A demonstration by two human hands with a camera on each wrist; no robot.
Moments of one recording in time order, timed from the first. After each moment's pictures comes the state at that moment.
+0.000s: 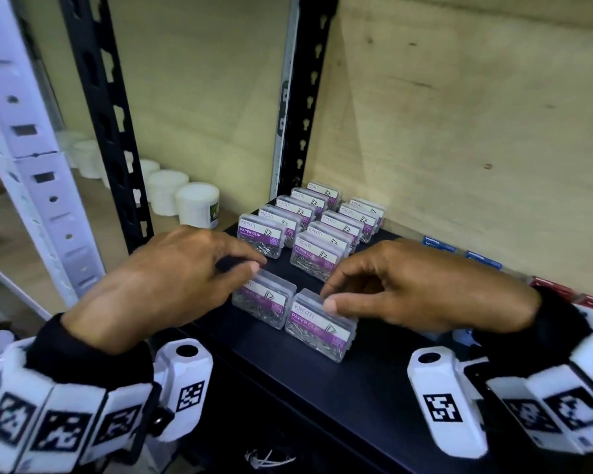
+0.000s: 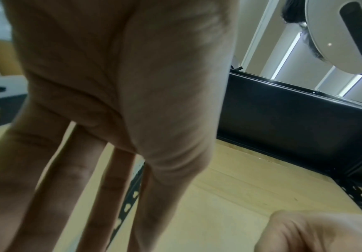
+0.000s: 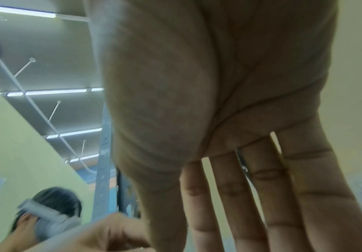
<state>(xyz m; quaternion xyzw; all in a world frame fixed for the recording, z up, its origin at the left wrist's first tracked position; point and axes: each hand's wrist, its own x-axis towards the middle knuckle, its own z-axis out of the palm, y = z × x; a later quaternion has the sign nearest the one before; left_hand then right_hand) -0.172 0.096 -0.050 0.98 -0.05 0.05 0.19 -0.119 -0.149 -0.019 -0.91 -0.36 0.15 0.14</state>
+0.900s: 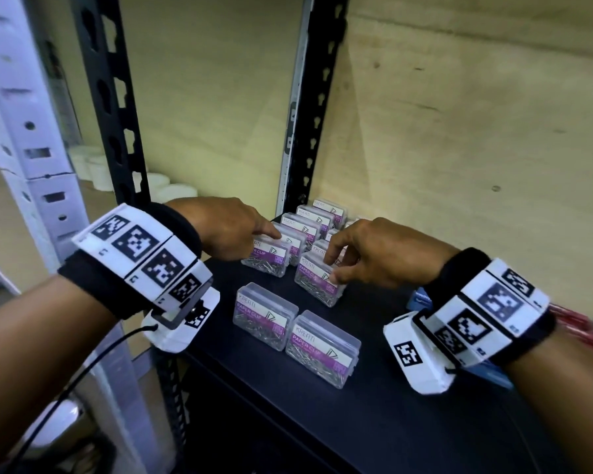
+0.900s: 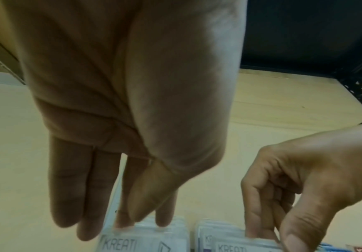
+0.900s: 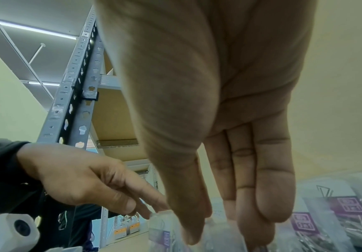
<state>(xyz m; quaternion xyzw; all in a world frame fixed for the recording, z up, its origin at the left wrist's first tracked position) -0.085 0.092 -0.012 0.99 -0.07 -0.13 0.01 -0.042 -0.123 -0.024 -0.95 -0.30 0.09 0.06</state>
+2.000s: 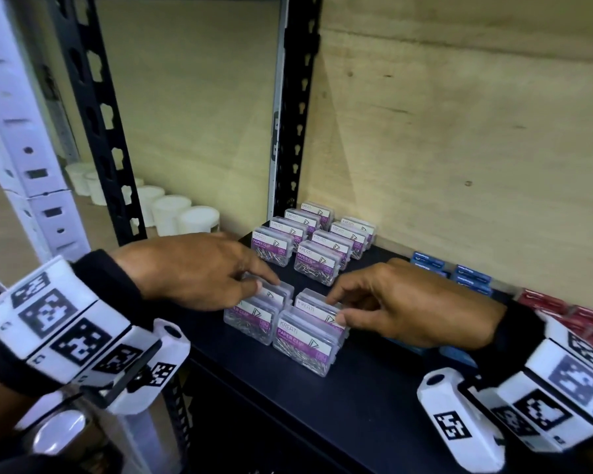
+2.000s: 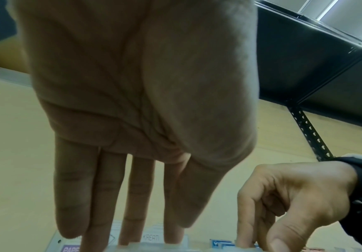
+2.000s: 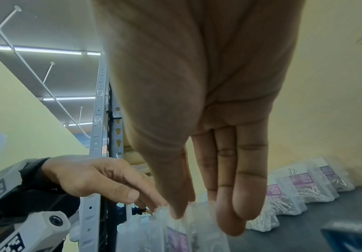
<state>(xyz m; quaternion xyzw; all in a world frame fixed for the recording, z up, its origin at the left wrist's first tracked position) -0.144 0.081 -0.016 0.98 -0.15 -0.12 0.08 -0.101 -0.175 -0.036 -0.91 -0.38 0.09 0.12</state>
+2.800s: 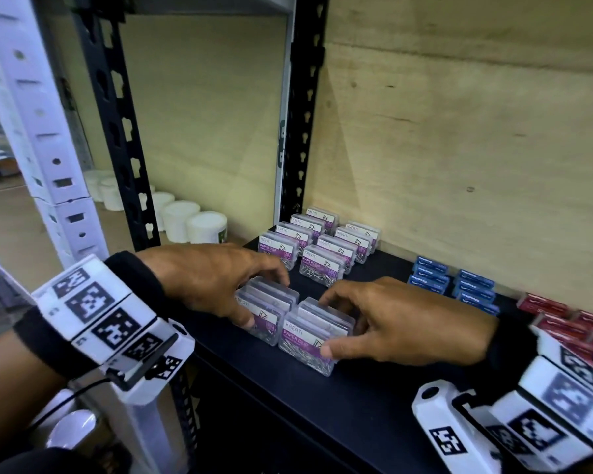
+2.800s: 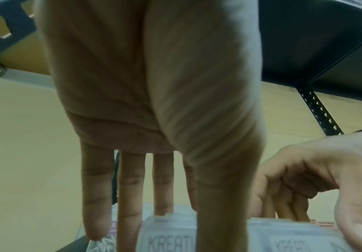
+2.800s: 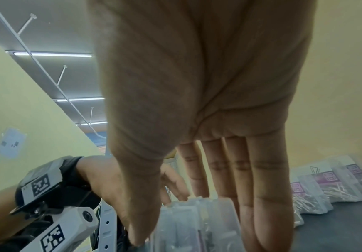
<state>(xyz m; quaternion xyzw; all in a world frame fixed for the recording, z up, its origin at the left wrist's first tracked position) -0.137 0.080 -0.021 0.97 -0.15 -0.15 0.09 -0.121 -0.166 -0.034 -0.91 -0.37 0.13 0.09</state>
